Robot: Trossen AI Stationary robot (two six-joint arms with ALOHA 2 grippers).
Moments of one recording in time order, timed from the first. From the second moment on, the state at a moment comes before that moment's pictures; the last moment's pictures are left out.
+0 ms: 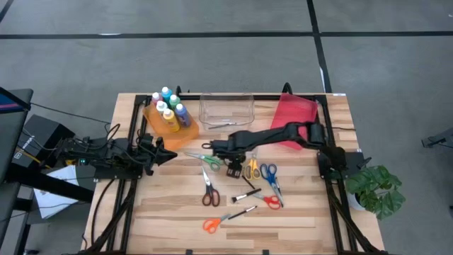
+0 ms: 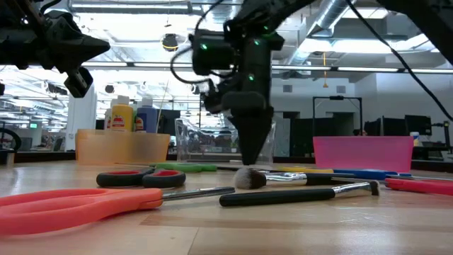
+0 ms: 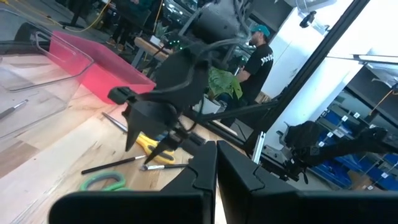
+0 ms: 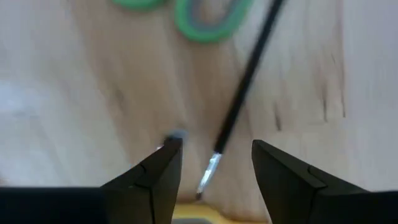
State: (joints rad) left arm -0.14 0.00 0.01 0.05 -0.16 -0.56; right arm -0.02 2.21 1.71 -0.99 0.00 0.20
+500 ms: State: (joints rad) left arm -0.14 0.00 0.01 0.05 -0.16 -0.56; right arm -0.03 2.25 1.74 -1.05 0.00 0.19
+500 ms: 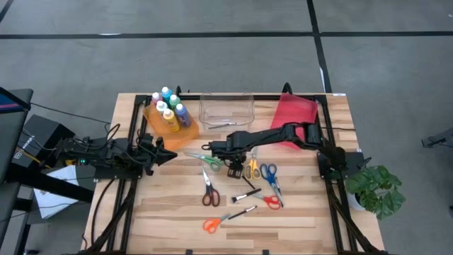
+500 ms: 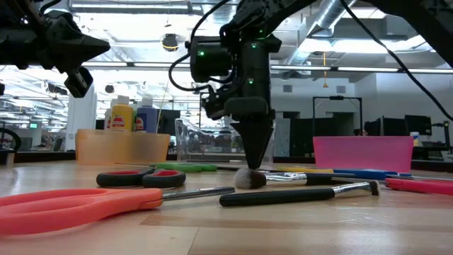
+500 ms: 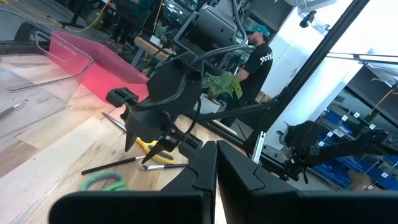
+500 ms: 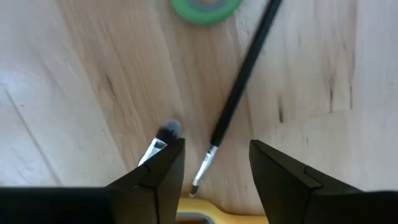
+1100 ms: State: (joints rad) left arm -0.14 0.00 0.01 0.05 -0.16 -0.56; right arm -0.05 2.24 1.63 -0.99 -0.03 0.20
